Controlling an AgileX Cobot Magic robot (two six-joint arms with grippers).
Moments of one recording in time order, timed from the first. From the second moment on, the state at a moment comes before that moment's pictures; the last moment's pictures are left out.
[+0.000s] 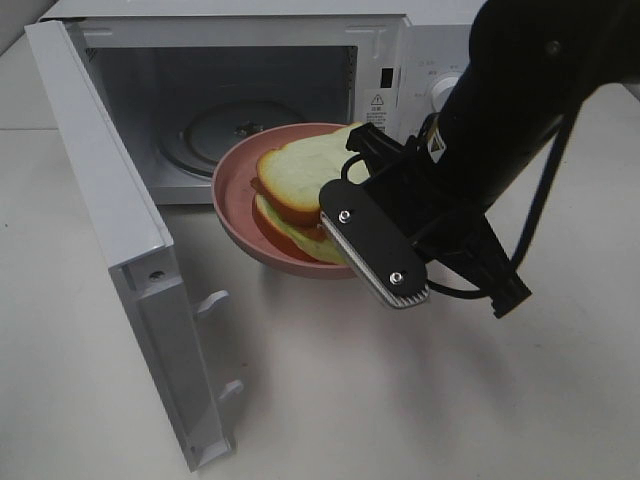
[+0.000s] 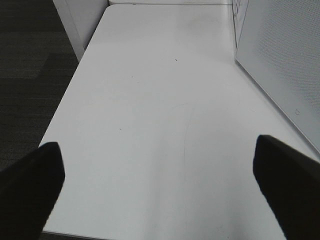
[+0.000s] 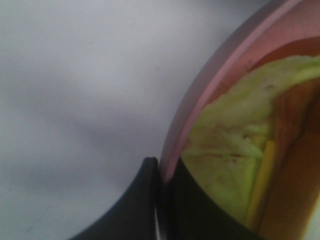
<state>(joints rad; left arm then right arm) 0.06 0.00 -0.50 0.09 1.05 -0.02 0.71 1.62 -1.05 -0.10 0.68 -1.45</state>
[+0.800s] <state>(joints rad) 0.06 0.00 -0.50 0.09 1.05 -0.02 0.71 1.82 -1.30 -0.09 0.75 -1.45</state>
